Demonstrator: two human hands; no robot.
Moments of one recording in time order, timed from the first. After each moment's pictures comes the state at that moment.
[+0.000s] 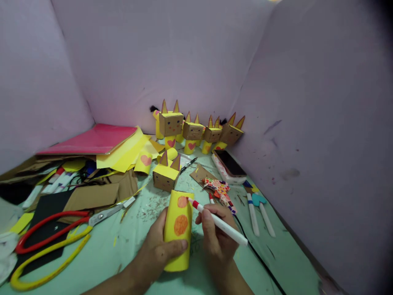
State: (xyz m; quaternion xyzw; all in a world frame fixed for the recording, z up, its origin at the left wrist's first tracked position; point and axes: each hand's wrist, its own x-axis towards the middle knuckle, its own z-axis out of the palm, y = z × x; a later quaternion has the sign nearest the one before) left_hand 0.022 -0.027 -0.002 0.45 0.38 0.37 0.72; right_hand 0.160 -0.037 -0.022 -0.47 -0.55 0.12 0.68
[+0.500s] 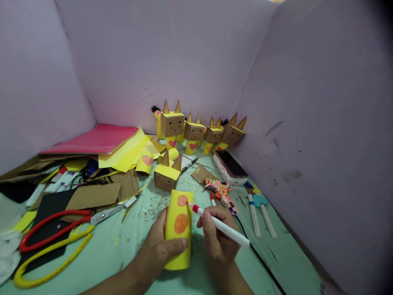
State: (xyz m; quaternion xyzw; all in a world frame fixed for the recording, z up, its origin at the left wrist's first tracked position) left_hand 0.022 -0.027 -0.004 0.43 0.40 0.37 0.72; right_hand 0.162 -0.039 -0.023 -0.48 -0.57 0.12 0.66
